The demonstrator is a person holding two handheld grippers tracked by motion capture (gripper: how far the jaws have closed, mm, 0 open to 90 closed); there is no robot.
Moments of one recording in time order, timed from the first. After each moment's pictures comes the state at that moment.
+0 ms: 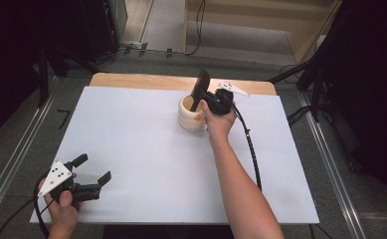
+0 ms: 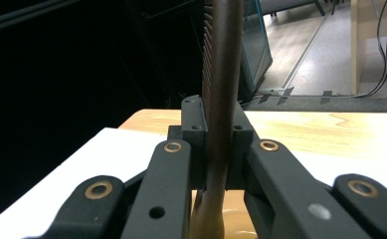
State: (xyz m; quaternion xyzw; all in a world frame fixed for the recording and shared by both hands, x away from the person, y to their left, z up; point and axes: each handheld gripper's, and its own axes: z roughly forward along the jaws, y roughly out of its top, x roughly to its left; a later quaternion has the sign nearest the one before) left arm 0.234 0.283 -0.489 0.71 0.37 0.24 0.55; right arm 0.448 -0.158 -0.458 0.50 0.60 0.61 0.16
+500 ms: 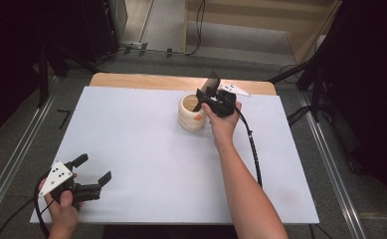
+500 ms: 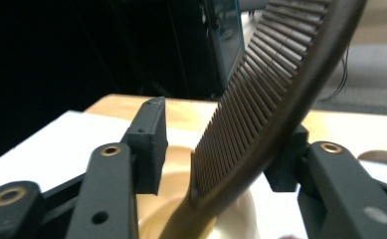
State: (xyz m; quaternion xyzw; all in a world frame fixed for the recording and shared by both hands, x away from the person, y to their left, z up) left arm 0.234 0.282 -0.489 0.71 0.37 0.24 0.55; right arm 0.446 -0.168 -0.461 0.50 0.63 0.56 0.21
